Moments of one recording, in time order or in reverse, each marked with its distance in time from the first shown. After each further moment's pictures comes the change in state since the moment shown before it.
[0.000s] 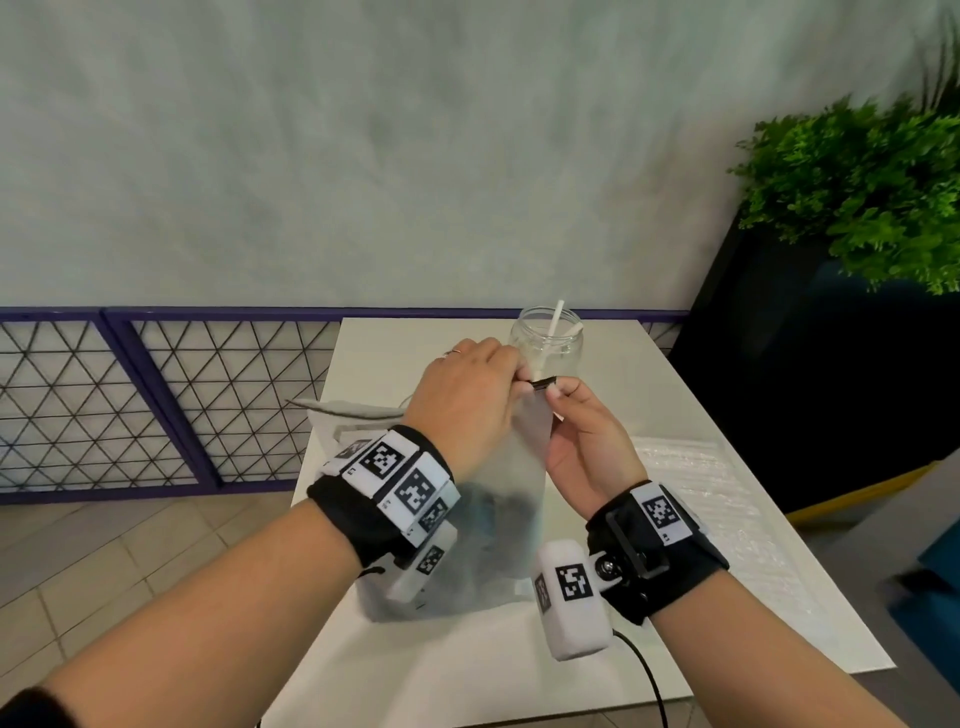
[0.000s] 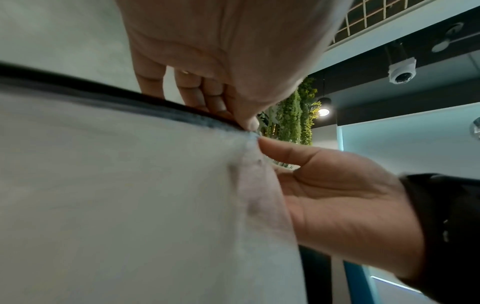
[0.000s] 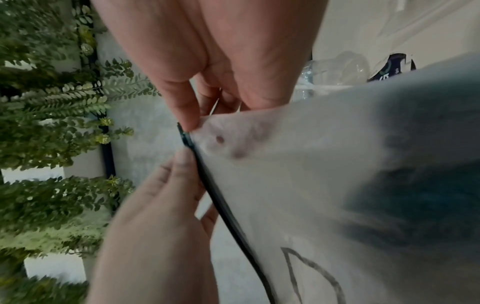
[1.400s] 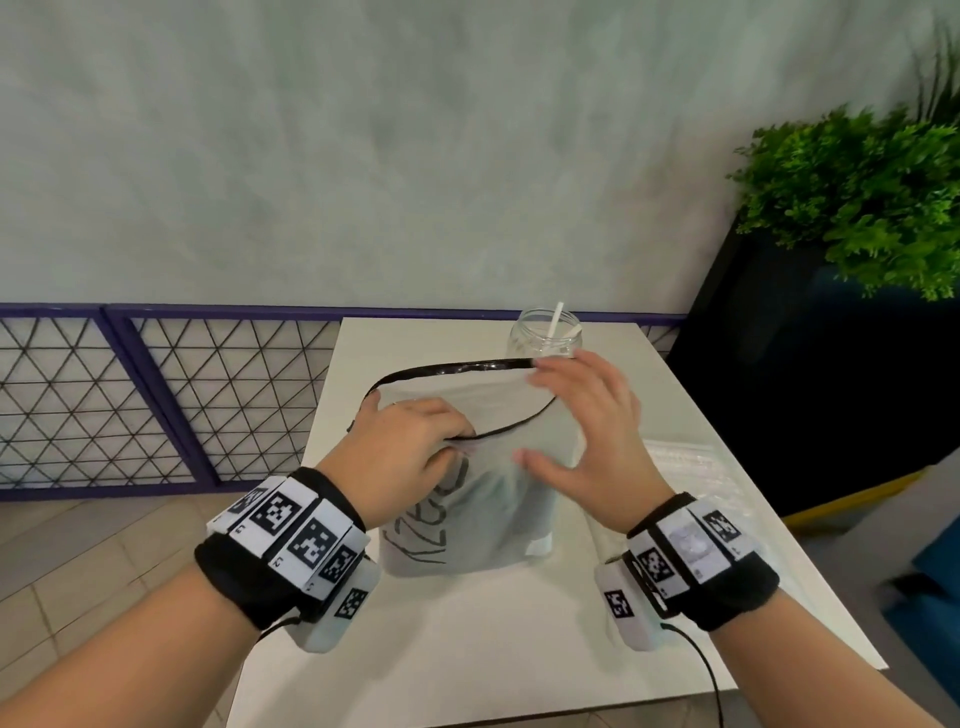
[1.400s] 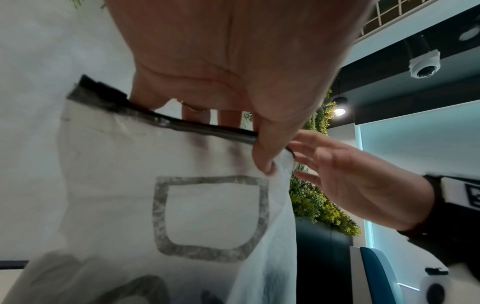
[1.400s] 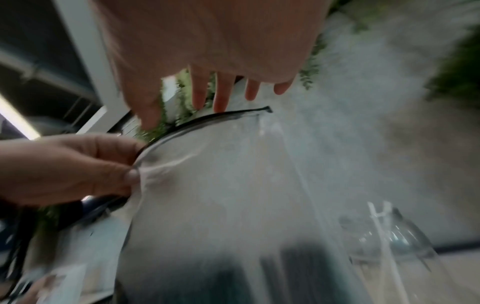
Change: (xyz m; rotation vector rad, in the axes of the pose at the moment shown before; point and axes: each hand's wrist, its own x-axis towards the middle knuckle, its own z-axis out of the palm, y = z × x) left_hand -0.054 -0.041 -0.018 0.022 -0.292 -0.033; right_hand -0.021 -0.019 -0.015 -1.675 -0.156 -0.869
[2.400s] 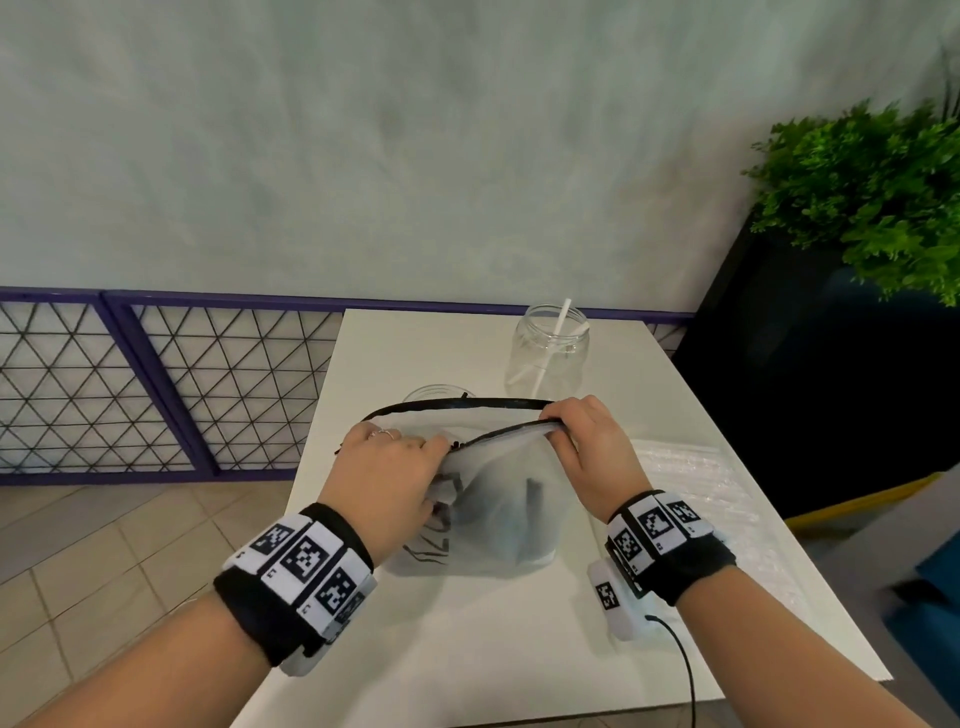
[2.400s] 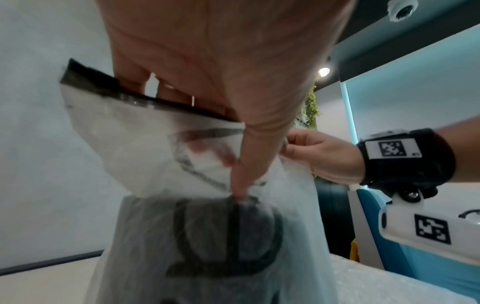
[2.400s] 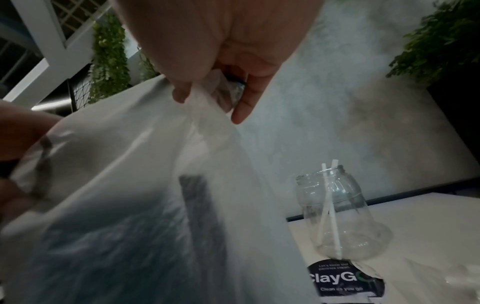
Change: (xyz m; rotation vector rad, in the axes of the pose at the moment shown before) left_hand -0.007 -0.003 0.028 0.392 -0.036 -0.130; right_hand -0.005 0.043 0.043 0.101 -0.067 0.146
